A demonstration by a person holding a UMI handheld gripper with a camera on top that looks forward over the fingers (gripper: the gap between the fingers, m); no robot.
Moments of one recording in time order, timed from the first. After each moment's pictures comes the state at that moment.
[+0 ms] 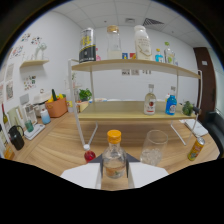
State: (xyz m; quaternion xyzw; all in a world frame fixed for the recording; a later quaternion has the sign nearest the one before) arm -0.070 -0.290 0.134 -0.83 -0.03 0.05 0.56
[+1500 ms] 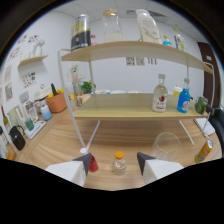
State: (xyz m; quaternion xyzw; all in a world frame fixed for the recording) arm -0.077 -0.251 0.114 -0.86 -0.04 0.08 0.51
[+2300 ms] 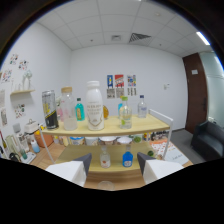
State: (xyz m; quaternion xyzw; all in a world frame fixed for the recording) arm 0.077 -0.255 0.321 -0.78 0.02 0.02 0.63
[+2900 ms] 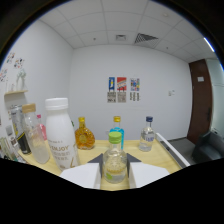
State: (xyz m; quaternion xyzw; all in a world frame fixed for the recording) arm 0.115 -0.101 0.367 -0.77 -0.01 0.01 0.64
